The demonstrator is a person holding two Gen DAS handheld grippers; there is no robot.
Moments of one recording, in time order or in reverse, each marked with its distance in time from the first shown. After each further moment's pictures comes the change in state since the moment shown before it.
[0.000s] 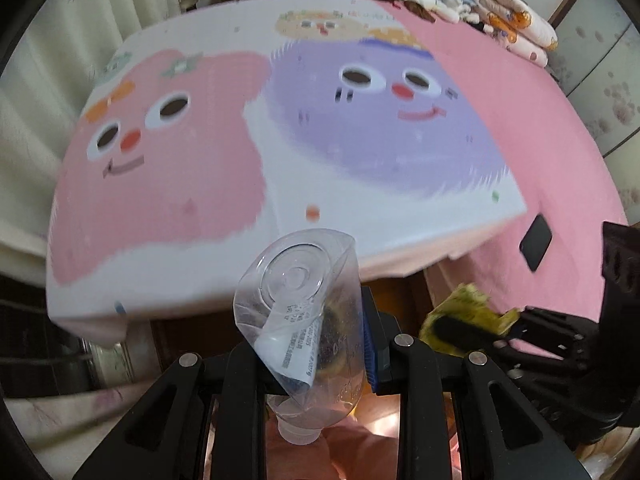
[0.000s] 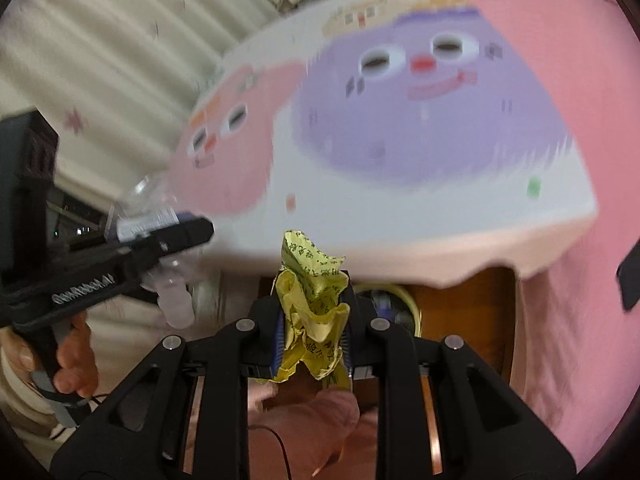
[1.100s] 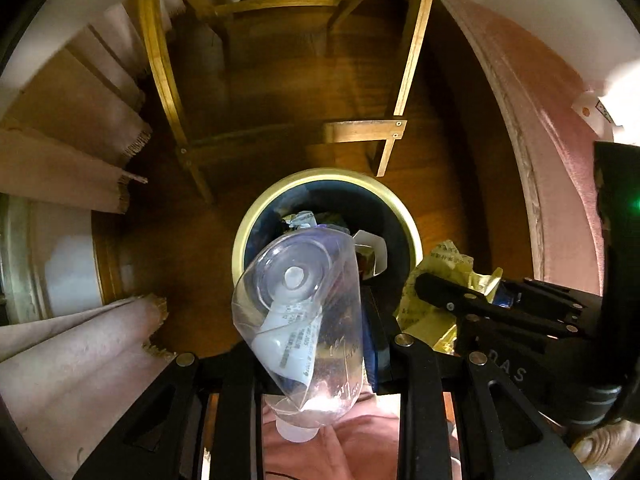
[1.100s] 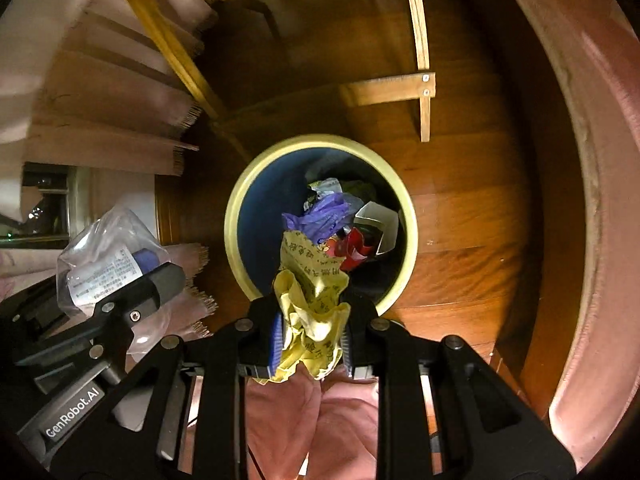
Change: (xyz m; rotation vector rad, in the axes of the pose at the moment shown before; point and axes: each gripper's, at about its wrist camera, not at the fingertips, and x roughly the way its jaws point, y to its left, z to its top) left arm 0.313 0.090 -0.167 -0.103 0.260 -0.013; right arm 0.315 -0.107 -0.132 0.152 0.332 -0.216
